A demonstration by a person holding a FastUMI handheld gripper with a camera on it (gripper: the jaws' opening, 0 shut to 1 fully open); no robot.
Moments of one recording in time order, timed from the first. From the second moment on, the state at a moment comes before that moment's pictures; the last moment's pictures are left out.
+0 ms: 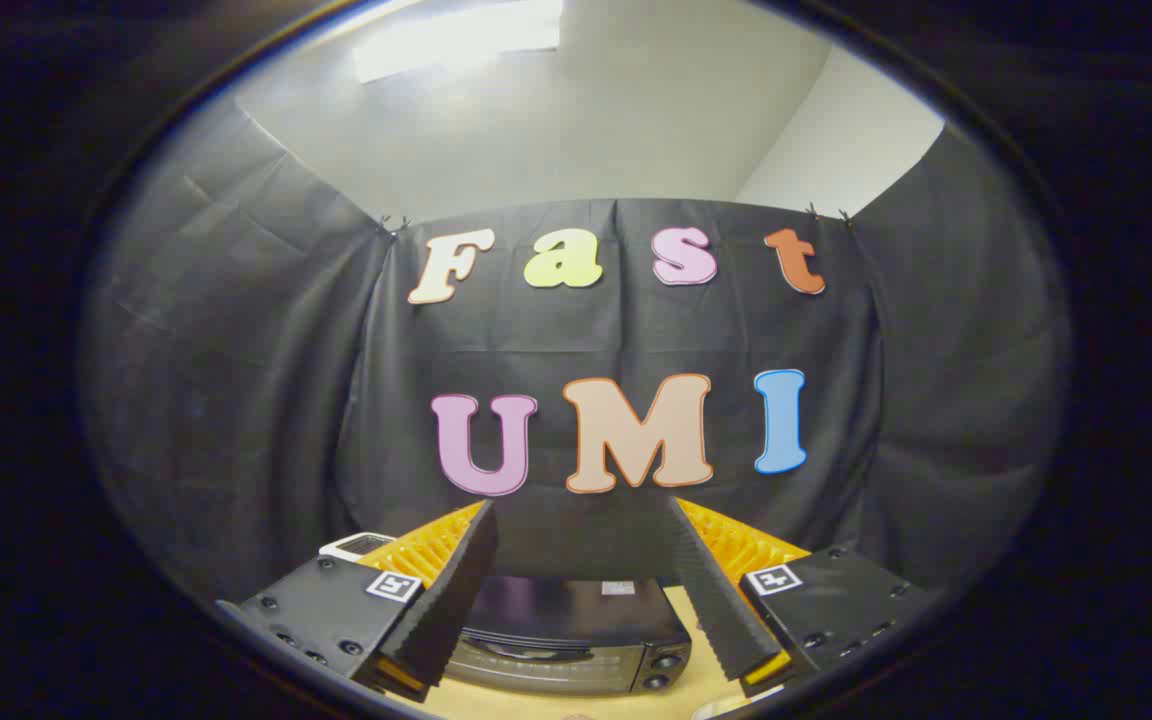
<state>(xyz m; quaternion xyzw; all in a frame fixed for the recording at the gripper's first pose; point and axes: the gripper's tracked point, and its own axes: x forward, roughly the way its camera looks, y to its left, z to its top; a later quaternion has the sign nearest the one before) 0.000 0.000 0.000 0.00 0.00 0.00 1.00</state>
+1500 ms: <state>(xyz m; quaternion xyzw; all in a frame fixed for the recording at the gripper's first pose) 0.028 0.034 -0.092 0.03 0.05 0.03 1.00</state>
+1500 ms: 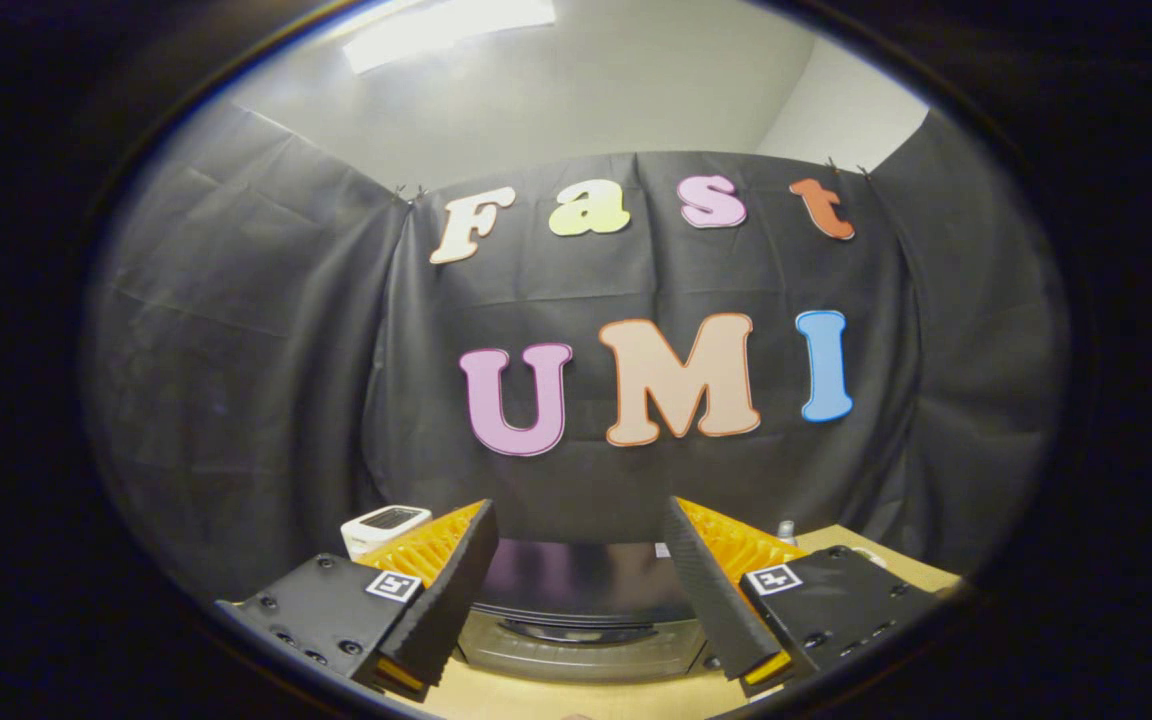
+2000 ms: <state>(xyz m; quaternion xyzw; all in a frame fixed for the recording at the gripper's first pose) 0.037 0.055 -0.218 0.03 0.15 0.04 0.99</state>
